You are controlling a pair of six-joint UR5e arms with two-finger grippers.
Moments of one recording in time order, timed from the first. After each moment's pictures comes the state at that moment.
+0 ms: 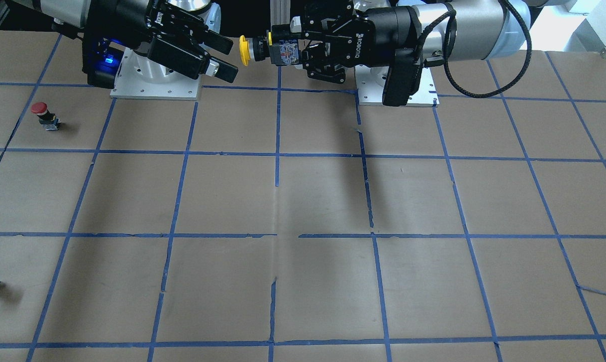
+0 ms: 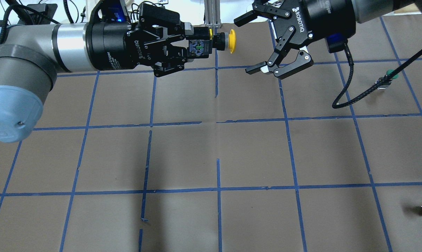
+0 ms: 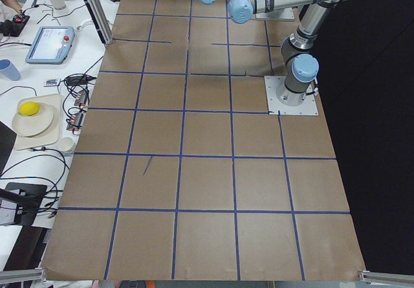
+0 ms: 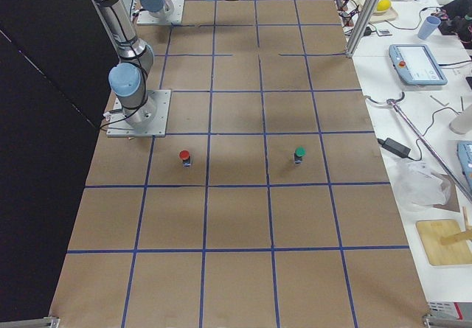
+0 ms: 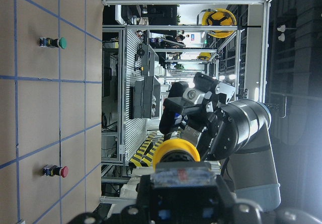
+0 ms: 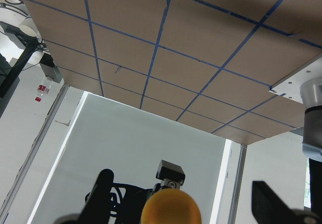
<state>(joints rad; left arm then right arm) -1.50 -1.48 -1.85 -1.56 0.09 0.14 1.47 -1.63 1.59 -1.34 -0.51 1.00</state>
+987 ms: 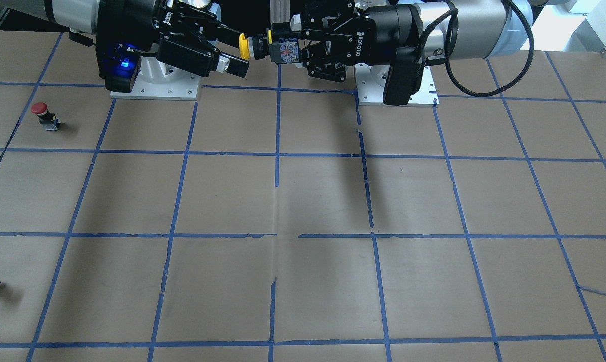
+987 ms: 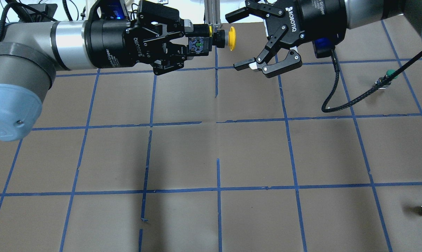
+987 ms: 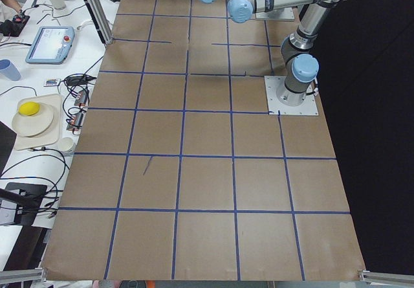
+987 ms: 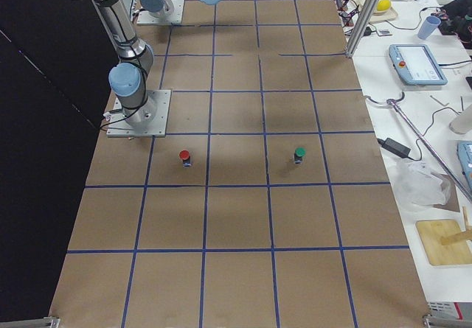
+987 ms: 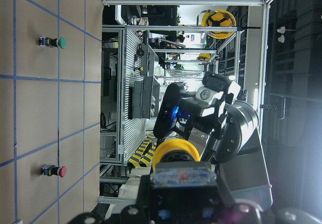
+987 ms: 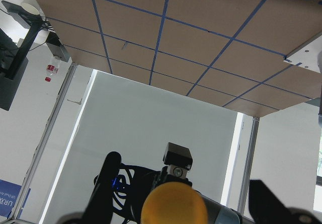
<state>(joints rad) -1.50 -1.48 -1.85 -1.55 0.08 0.12 1.47 -1.64 1.63 -1.33 -0.41 1.01</state>
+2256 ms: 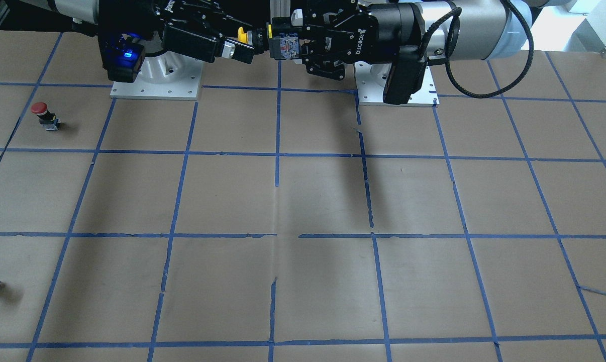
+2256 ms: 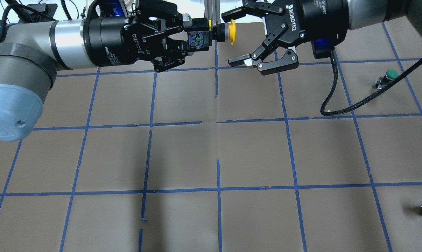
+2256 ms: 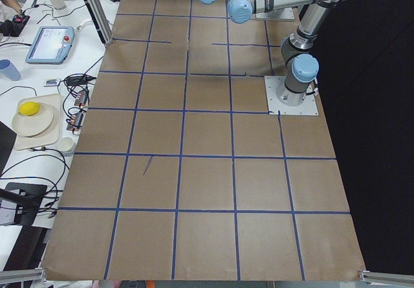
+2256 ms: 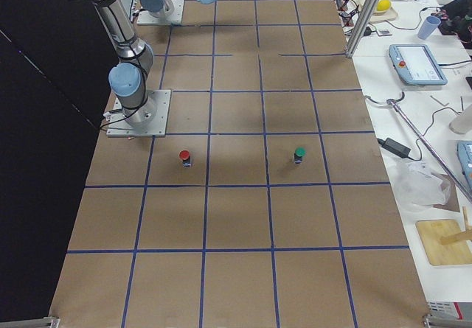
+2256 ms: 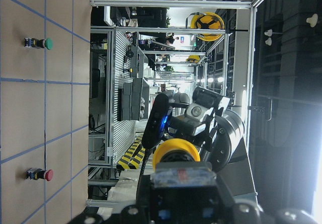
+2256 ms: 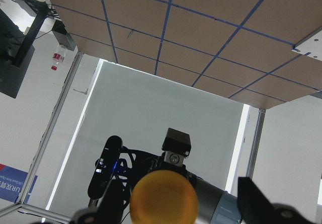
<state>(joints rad) -1.50 -1.48 -1.85 -1.54 0.04 0.12 1.48 -1.66 1.64 -1.34 -0.36 1.01</state>
